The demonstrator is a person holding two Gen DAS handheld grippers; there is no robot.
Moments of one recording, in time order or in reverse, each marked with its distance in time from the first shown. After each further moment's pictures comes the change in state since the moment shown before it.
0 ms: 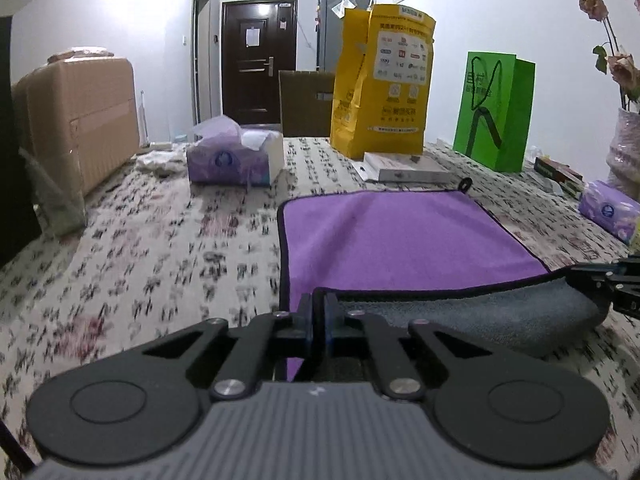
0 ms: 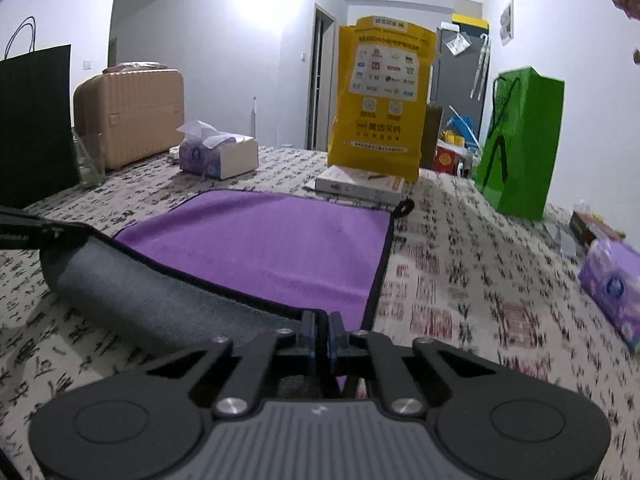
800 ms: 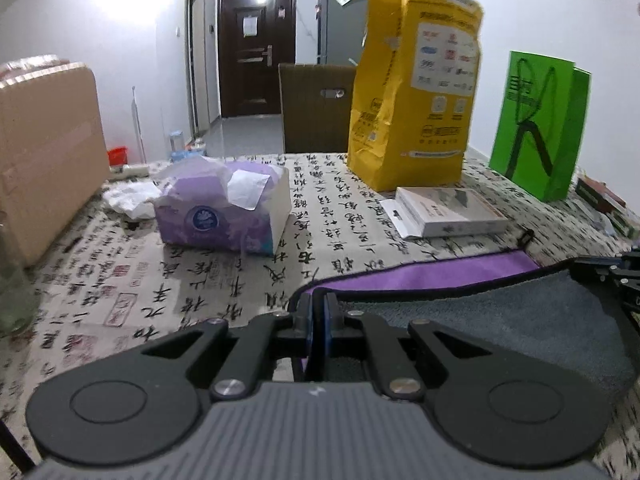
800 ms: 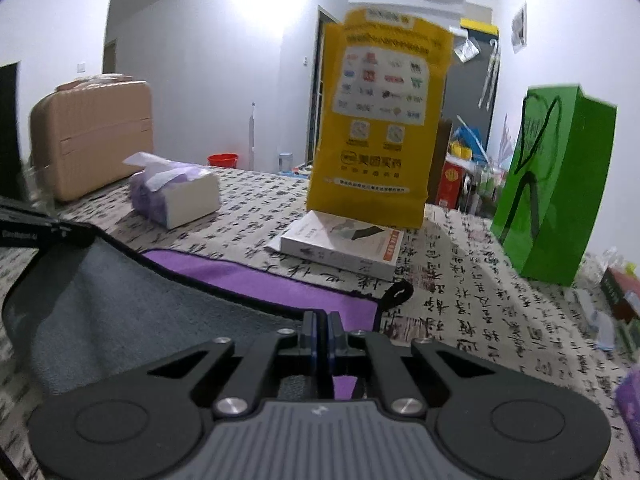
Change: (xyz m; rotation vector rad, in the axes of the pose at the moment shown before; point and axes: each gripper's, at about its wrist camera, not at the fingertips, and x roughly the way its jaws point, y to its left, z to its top) left arm 0.135 0.027 0.100 -0.007 0.053 -0.008; right arm 0.122 -0.046 0.093 0.001 -0.005 0.015
